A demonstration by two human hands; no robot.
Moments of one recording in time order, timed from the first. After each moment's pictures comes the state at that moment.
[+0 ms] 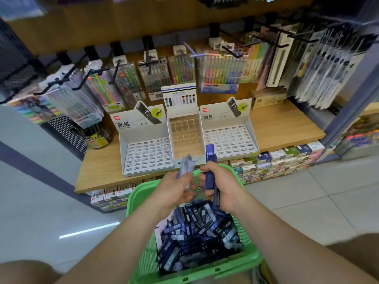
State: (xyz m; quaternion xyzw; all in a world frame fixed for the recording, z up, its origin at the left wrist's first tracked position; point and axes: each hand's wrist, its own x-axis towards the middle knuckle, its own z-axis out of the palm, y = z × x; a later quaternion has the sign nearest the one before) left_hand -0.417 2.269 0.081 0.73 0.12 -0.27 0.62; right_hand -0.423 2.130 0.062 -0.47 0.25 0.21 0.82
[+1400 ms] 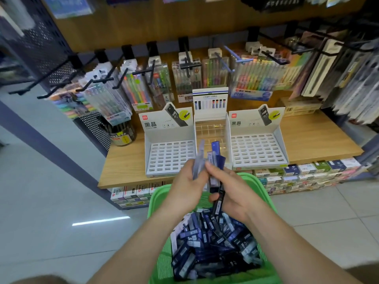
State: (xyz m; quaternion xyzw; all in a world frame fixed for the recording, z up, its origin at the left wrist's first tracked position) left_hand -0.415 2.301 0.112 0.82 0.00 -0.13 0.56; right_hand -0.415 2.177 0.087 -0.46 0.14 0.22 0.85
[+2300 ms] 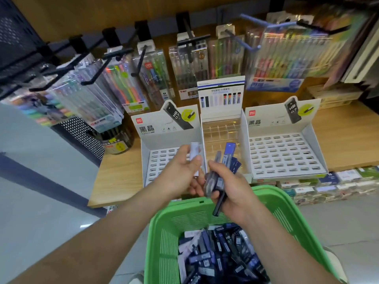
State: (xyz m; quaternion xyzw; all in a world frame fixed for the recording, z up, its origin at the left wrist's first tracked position) left_hand -0.300 2.329 0.068 0.79 0.00 -0.22 0.58; right_hand -0.332 2.202 0.025 -0.44 0.23 0.16 0.85
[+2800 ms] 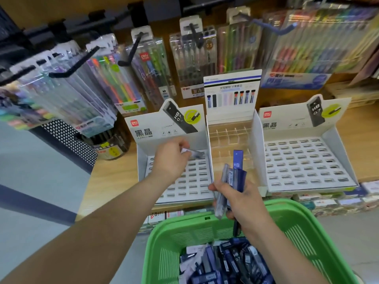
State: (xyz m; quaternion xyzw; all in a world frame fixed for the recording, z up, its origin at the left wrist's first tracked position) left_hand -0.199 2.353 0.008 0.95 -0.01 0.01 0.31; right_hand -0.311 2.197 -0.022 -0.63 0.18 0.07 0.75
